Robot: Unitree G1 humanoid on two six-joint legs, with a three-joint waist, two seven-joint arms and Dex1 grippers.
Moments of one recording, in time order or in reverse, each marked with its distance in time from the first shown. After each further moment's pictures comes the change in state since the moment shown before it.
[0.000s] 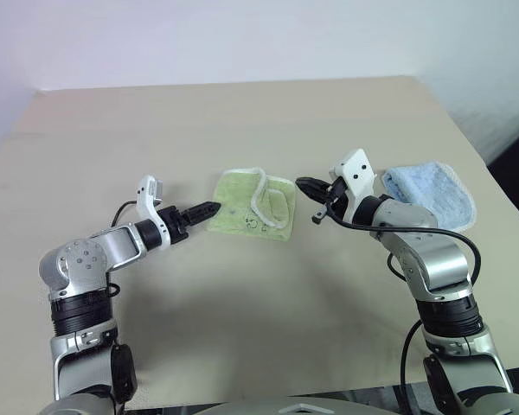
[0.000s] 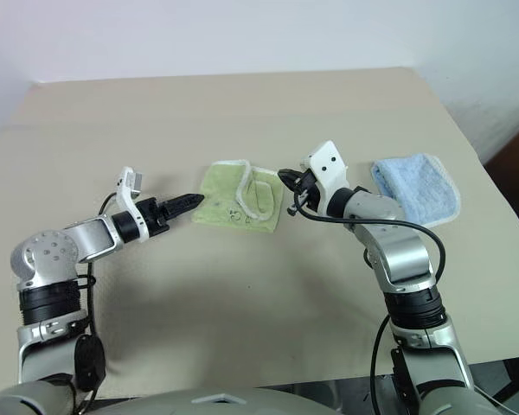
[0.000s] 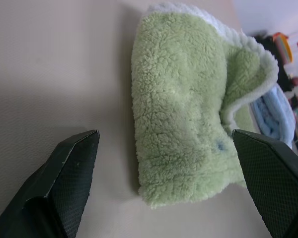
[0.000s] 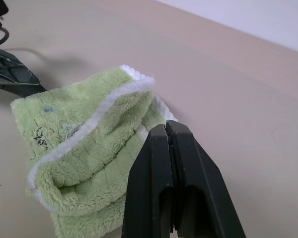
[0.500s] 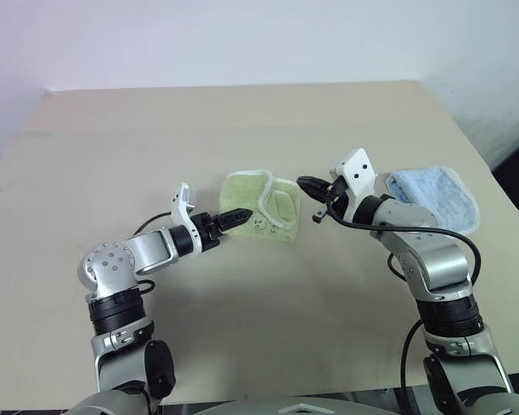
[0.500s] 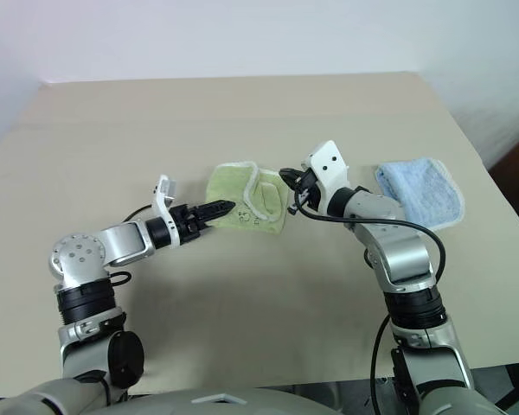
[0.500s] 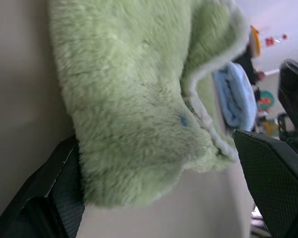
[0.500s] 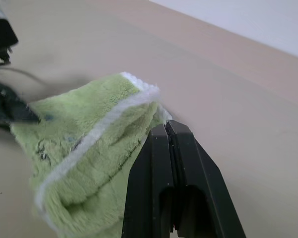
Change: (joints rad) left arm -0.021 -0.211 0.032 -0.063 -0.061 0.159 0.132; right arm 0.006 -0.004 -0.008 -0.003 0.002 0.000 -0.013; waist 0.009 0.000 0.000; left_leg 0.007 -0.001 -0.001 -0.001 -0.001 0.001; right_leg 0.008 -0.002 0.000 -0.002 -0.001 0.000
